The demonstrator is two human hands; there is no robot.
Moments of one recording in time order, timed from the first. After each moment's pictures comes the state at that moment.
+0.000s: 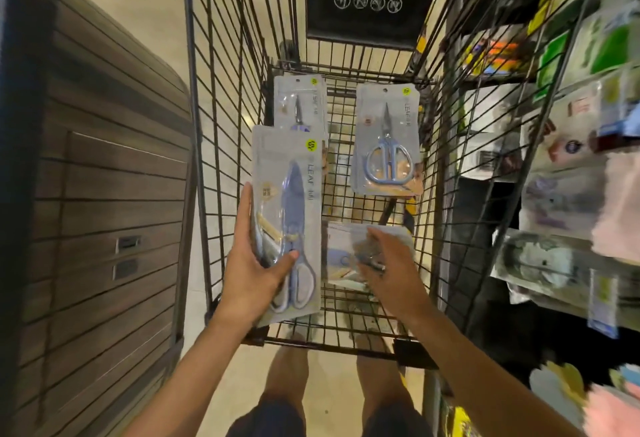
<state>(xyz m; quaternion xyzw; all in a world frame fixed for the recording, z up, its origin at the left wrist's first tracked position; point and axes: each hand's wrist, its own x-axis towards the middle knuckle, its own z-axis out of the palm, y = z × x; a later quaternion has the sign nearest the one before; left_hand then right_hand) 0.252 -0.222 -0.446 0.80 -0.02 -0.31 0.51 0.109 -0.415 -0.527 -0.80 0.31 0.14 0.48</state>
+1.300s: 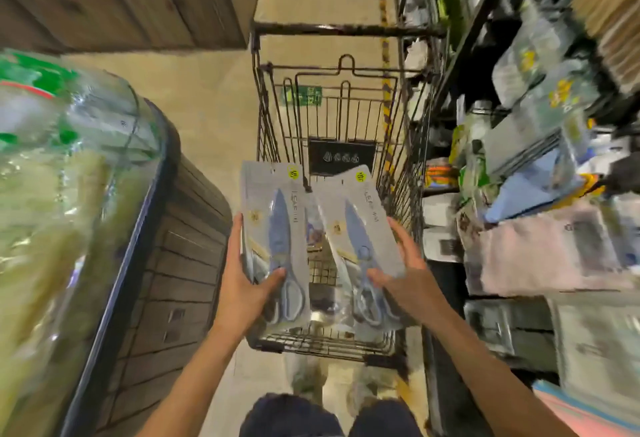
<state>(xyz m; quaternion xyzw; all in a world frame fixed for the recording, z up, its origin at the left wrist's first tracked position) 0.243 -0.222 -0.209 0.83 -0.12 -0.16 0.53 0.116 -0.477 -0.242 -0.75 0.27 0.01 0.61</state>
